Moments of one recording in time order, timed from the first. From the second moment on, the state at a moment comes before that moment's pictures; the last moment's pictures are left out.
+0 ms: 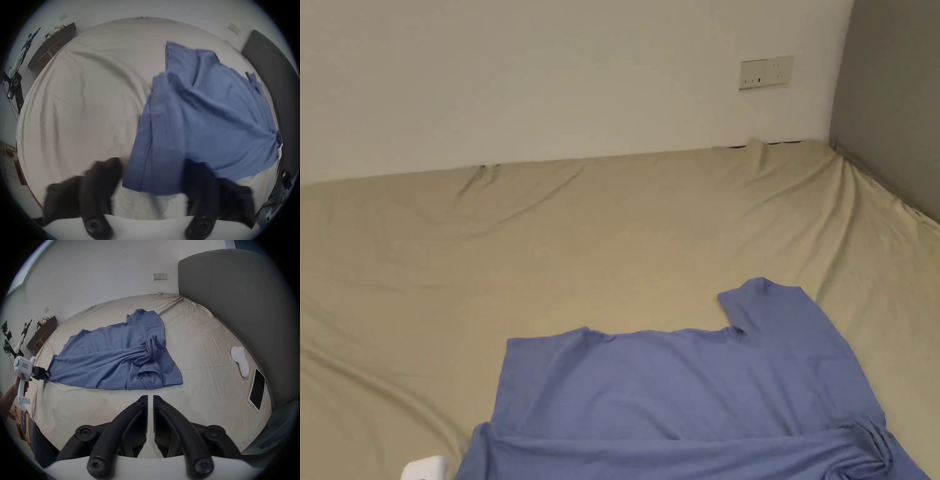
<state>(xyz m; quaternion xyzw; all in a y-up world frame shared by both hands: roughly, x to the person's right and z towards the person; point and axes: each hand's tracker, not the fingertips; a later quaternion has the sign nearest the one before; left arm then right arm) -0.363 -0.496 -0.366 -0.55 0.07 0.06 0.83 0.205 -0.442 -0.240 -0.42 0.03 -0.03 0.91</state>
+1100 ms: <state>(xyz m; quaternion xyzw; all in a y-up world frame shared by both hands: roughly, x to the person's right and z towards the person) -0.362 -0.370 -0.261 -0.50 0.01 0.07 0.86 0.212 -0.364 -0.271 -0.47 0.04 0.00 0.88</state>
